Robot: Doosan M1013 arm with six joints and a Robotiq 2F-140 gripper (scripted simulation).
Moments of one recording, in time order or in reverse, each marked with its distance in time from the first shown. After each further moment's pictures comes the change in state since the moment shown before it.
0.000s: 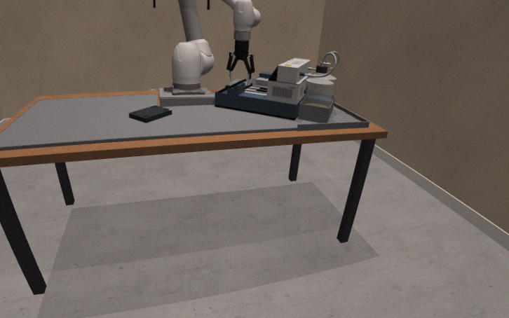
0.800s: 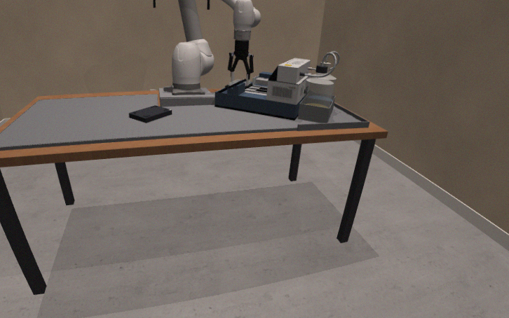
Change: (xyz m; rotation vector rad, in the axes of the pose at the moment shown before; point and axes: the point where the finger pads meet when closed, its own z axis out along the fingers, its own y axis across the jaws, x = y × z) arm 0.000 0.000 -0.001 0.000 0.000 0.000
